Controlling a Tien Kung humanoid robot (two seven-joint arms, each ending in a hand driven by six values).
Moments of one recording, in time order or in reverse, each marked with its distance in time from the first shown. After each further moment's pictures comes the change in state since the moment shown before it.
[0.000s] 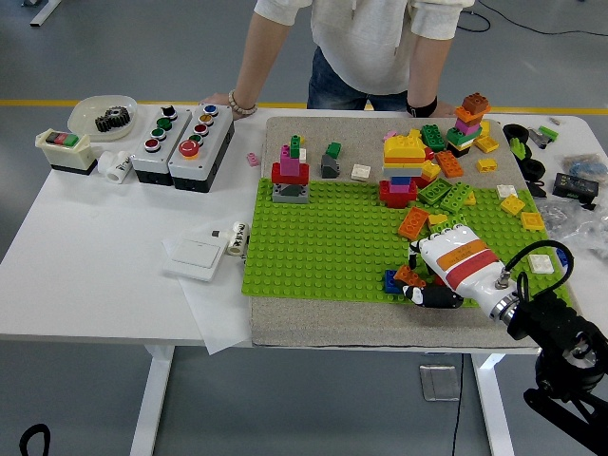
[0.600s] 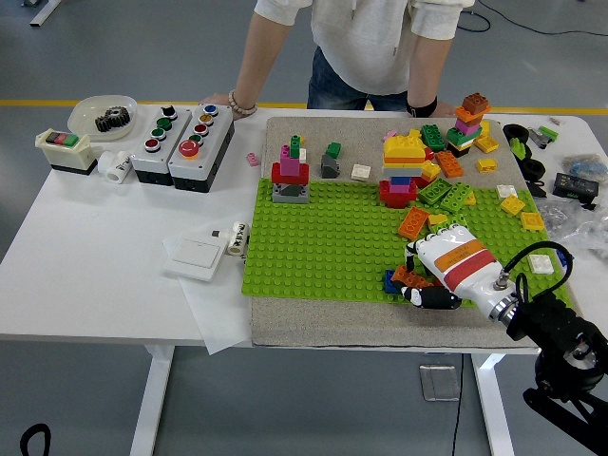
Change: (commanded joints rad) left arm -0.002 0.000 0.001 0.000 0.000 0.000 0.000; right arm 0.008 0.003 -0.011 -0.012 0.000 -0.032 0.032
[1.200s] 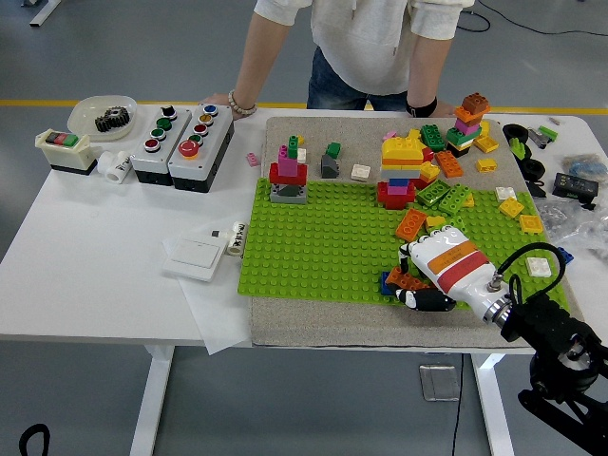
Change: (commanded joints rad) left arm 0.002 0.001 -0.003 0.000 0.007 -0.002 0.003; right arm 0.005 0.010 -0.015 0.005 0.000 -0.007 0.009
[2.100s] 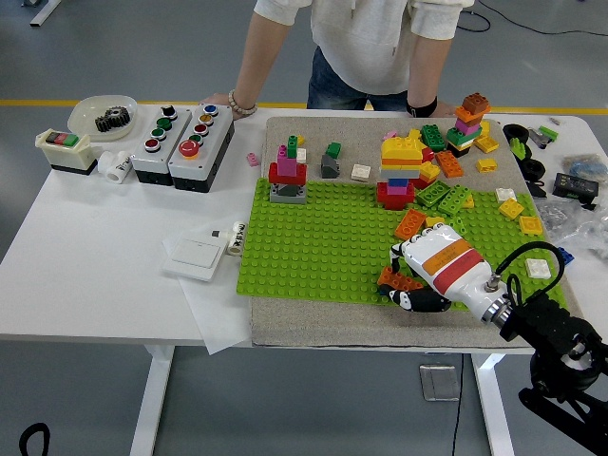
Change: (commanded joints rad) left arm -0.003 0.000 0.004 0.001 -0.005 0.004 -0.001; right arm 0.023 -0.014 -0.027 0.004 0.000 -0.039 0.068
